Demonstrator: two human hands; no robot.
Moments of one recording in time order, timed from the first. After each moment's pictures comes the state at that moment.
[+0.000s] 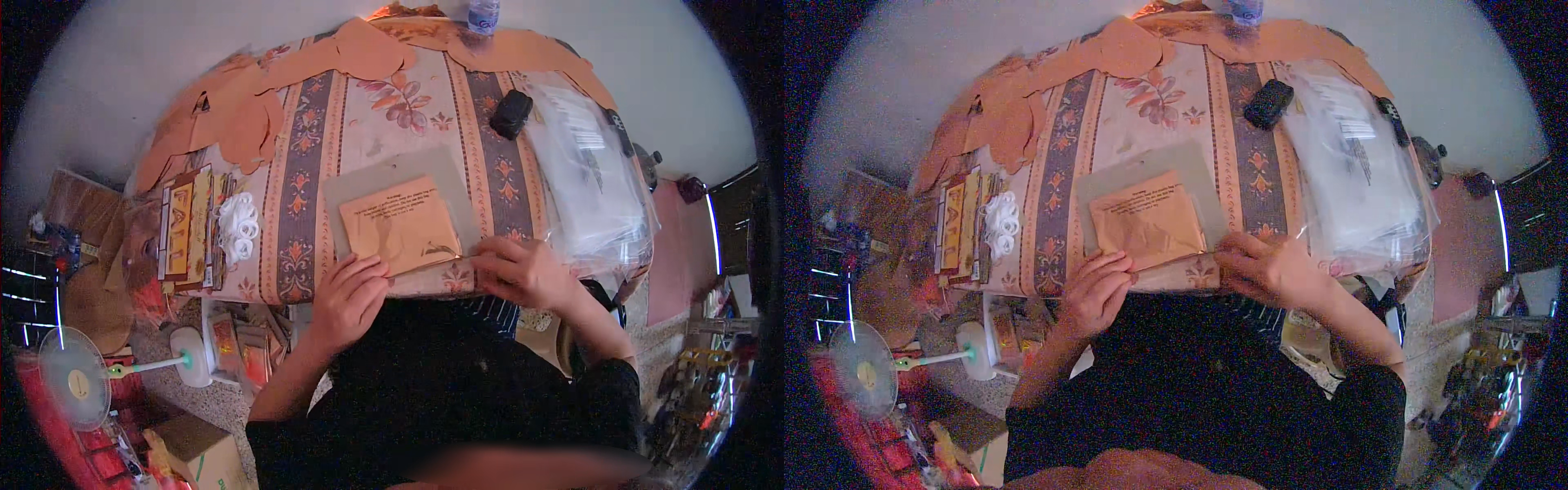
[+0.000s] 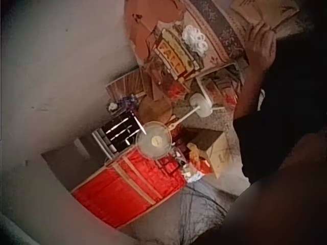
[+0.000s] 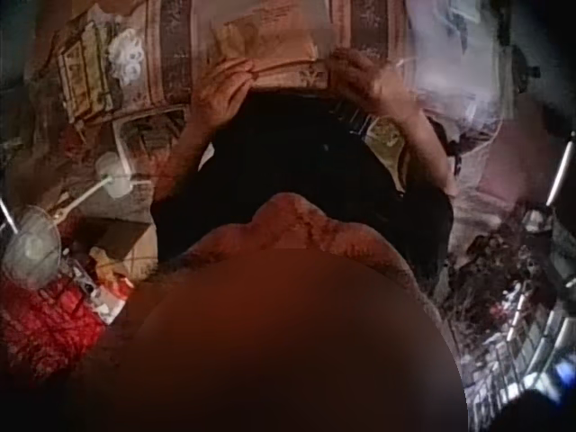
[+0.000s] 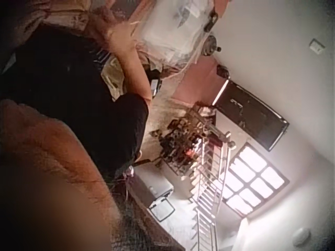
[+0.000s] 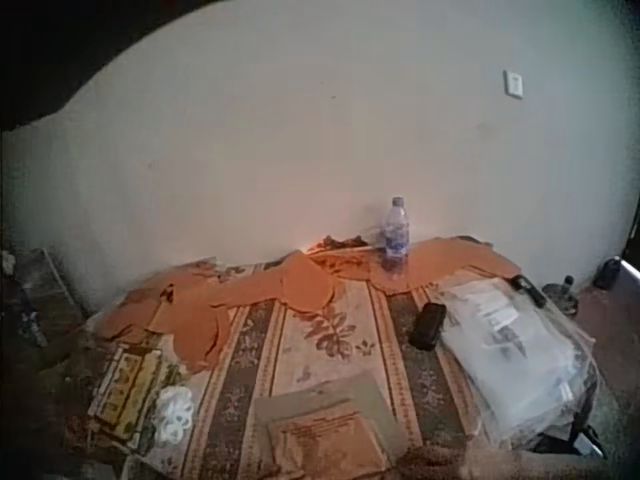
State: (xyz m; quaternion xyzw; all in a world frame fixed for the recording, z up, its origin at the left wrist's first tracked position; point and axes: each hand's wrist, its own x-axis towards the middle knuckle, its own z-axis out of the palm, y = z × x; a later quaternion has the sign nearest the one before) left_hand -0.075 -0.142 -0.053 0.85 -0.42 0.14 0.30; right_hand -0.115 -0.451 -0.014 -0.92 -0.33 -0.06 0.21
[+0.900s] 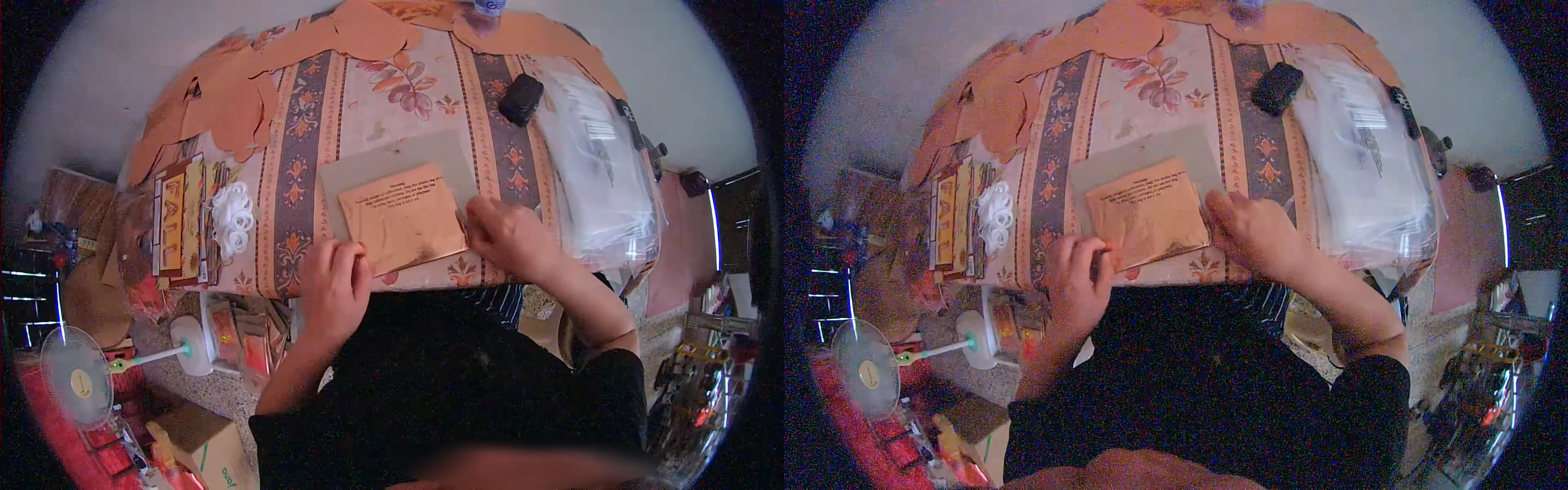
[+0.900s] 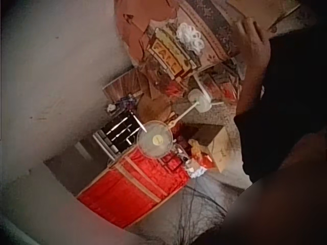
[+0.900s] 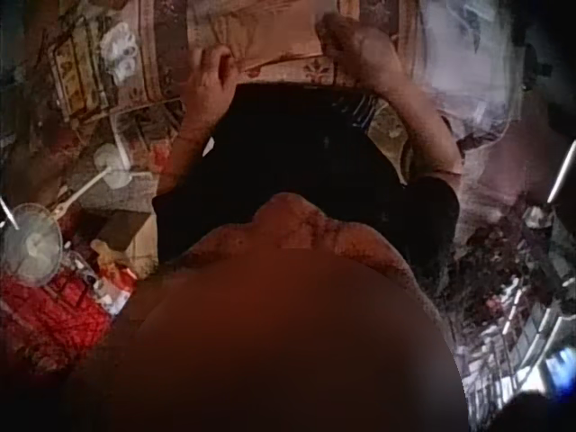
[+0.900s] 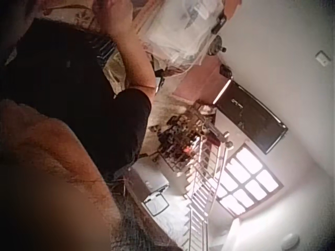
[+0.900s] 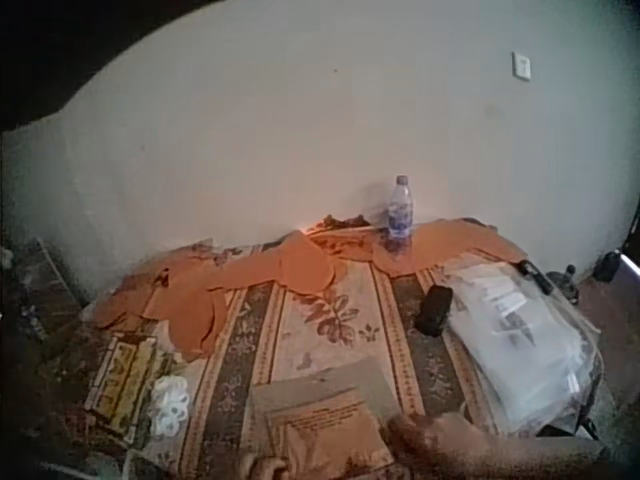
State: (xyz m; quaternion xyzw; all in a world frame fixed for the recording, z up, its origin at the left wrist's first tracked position) left_hand -0.074 -0.149 -0.042 0.93 -0.24 0.15 0.25; right_hand -0.074 -0.424 -0.029 -0.95 -0.18 -0.04 0.26
